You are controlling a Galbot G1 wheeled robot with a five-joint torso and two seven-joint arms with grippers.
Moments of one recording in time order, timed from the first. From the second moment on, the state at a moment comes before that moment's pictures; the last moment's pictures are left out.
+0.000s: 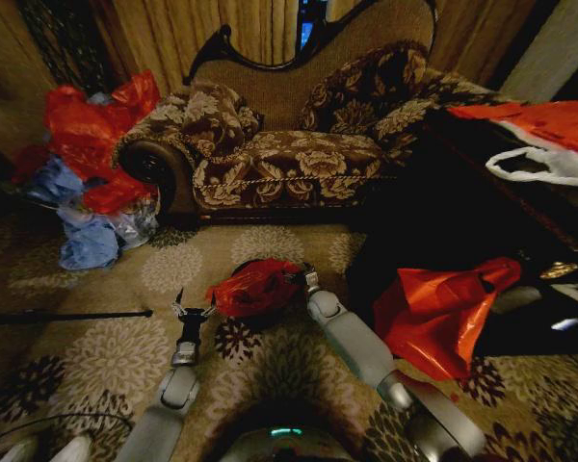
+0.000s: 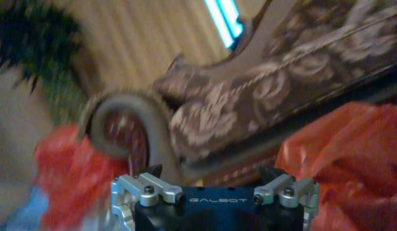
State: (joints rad) left arm 1.33 -1.23 -0.53 -1.60 0.22 -0.44 -0.28; right arm -0.55 1.40 -0.17 1.10 0.36 -0.17 0.13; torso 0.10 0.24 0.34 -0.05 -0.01
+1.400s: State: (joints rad) left arm 1.13 -1.19 -0.38 -1.53 0.41 -0.24 -0.12; right arm -0.55 1.34 -0.17 1.13 0.38 -0.16 0.13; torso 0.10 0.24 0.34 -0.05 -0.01
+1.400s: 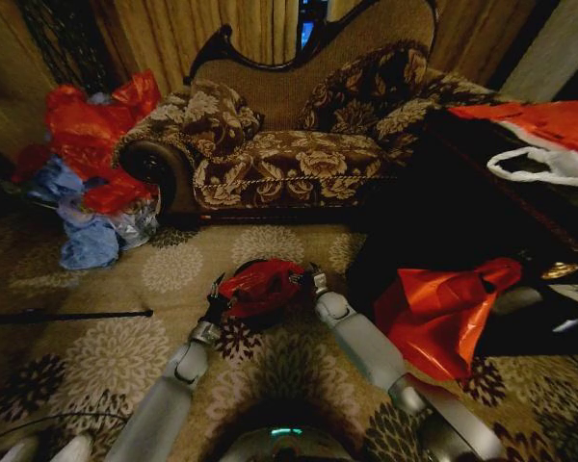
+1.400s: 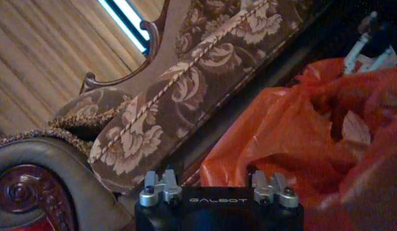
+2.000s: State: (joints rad) left arm 1.02 -1.17 -0.33 -1.49 0.25 -0.18 -0.09; right arm -0.55 1.32 -0.18 1.14 0.38 -0.16 0.15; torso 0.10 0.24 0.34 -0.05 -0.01
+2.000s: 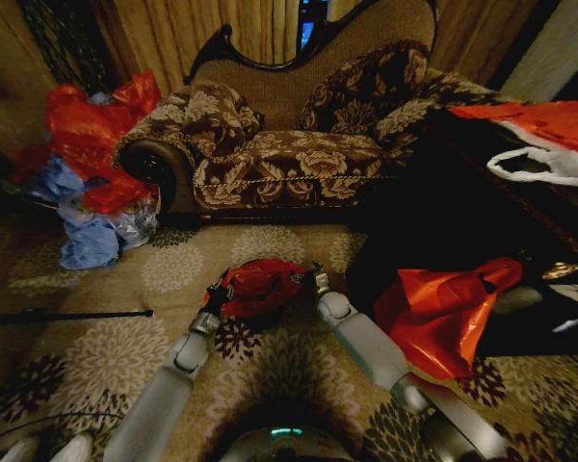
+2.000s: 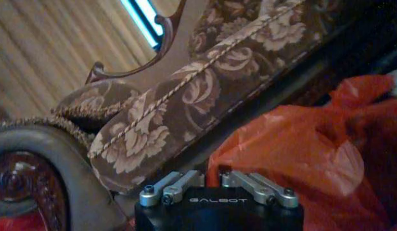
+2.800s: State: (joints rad) left arm 0.72 -1.21 -0.23 -1.22 -0.04 -0.05 -0.05; right arm -0.47 1.30 -0.18 1.06 0.43 -0.15 -0.02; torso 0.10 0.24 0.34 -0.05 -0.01
